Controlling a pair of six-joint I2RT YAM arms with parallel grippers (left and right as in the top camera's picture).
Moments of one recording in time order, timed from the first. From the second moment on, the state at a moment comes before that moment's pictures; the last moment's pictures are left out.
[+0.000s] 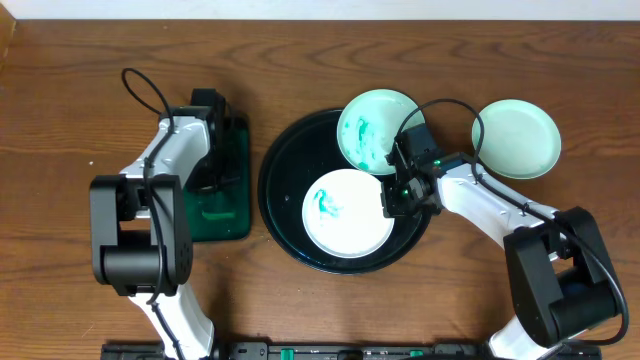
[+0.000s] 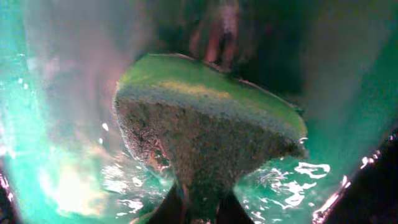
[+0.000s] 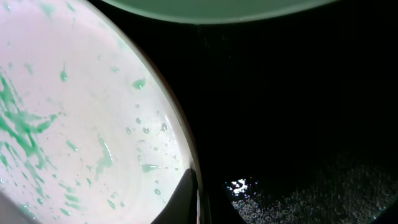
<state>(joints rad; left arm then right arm) -0.01 1.96 1.27 -0.92 -0.08 -0.33 0.41 1.79 1.00 -0.58 -0.24 0.33</state>
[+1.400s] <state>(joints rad) -0.02 1.33 1.25 -0.76 -0.06 -0.19 0.41 1.79 1.00 -0.59 -0.25 0.33</state>
